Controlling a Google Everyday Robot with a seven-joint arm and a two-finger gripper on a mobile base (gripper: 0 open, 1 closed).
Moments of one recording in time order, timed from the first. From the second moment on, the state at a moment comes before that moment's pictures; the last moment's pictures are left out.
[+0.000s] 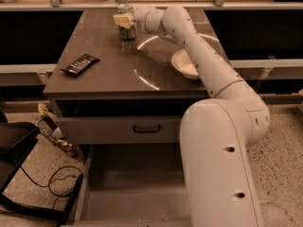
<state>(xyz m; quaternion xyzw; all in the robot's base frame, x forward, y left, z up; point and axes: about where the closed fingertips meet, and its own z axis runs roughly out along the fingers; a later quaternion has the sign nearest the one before) 0.926 0.081 0.908 -0.33 0.67 0.26 0.62</state>
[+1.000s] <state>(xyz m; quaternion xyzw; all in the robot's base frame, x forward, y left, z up) 0.925 0.089 0.907 -0.33 0.67 0.26 0.62</state>
